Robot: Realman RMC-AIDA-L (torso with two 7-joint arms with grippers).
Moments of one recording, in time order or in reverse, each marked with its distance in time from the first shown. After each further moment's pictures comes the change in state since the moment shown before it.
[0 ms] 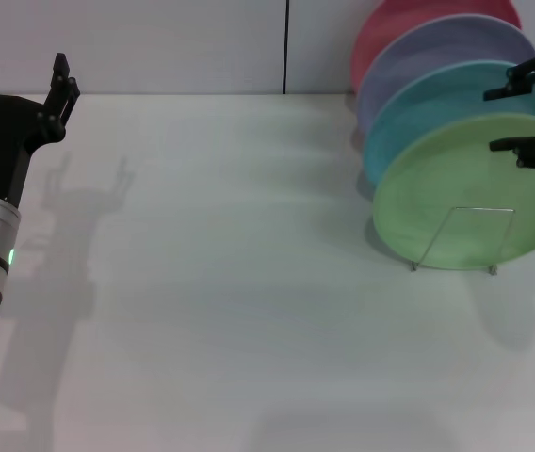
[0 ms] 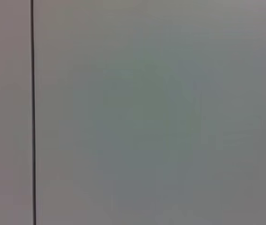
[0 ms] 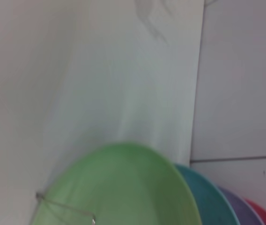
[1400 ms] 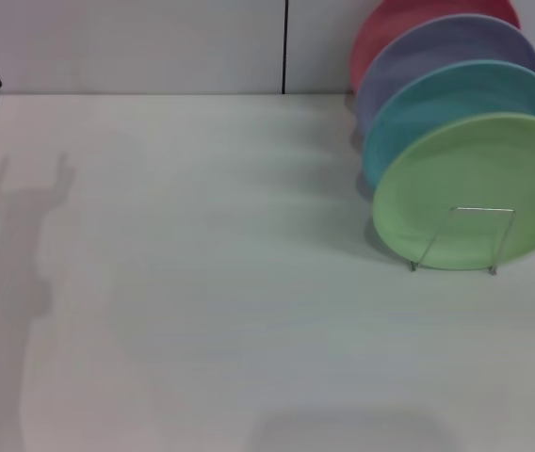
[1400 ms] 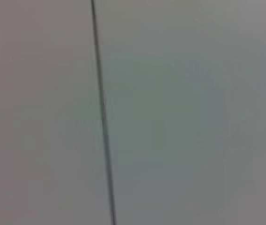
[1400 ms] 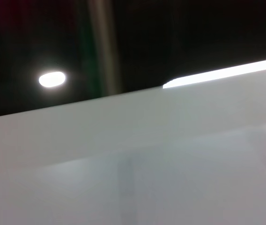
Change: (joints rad) left arm 0.005 0.012 -0.121 0.058 0.006 0.041 0.000; right arm -0.221 -0.025 0.499 1.382 2.274 -0.242 -0.517
